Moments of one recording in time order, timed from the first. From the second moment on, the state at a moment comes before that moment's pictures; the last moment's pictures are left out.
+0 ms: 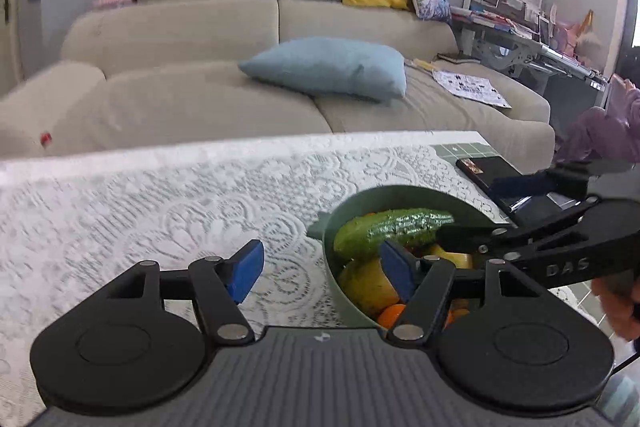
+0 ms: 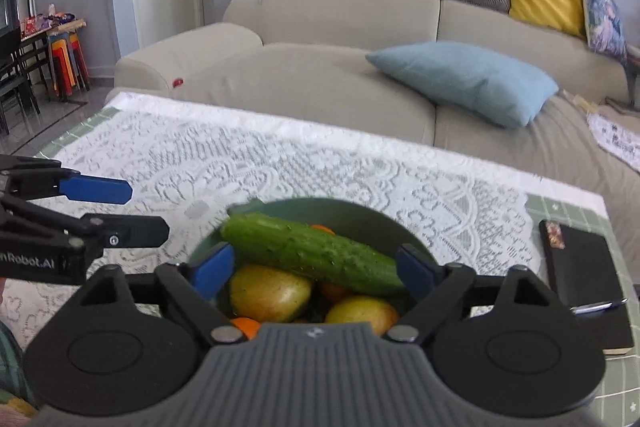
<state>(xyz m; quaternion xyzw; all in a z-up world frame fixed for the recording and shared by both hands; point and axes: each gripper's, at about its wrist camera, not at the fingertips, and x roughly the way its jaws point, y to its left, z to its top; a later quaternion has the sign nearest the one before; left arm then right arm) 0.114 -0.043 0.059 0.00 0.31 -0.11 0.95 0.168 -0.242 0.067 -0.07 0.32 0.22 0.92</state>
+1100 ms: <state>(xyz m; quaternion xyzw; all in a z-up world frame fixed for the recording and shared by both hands) 0.027 -0.011 0.025 0.04 0.26 0.02 0.96 0.032 -0.189 0.027 -0.07 0.26 0.18 0.94</state>
